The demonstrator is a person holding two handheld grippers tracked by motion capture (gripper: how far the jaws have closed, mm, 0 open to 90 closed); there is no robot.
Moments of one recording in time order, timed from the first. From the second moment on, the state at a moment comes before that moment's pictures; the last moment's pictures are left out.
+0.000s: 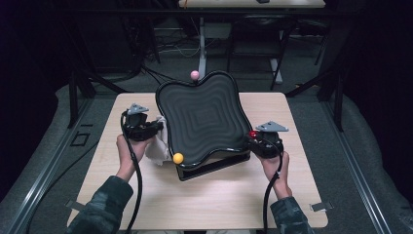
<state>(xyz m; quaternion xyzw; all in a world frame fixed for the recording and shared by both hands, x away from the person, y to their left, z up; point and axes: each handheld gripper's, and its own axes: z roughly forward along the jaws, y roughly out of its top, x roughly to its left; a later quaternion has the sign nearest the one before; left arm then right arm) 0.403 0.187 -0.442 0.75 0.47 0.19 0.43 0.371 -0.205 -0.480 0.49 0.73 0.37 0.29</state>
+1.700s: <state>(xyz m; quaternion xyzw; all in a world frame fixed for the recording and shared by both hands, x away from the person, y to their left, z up) 0.314 0.173 -0.508 0.78 0.45 0.11 0.42 0.371 -0.204 -0.480 0.49 0.74 0.36 0.29</state>
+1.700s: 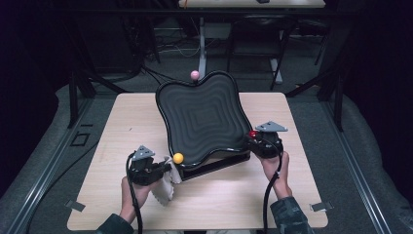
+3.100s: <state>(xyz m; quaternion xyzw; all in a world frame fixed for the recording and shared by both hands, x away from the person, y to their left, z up) 0.314 0.211 -0.504 0.78 0.46 0.15 0.39 0.387 -0.208 -0.478 0.48 0.75 0.33 0.30</state>
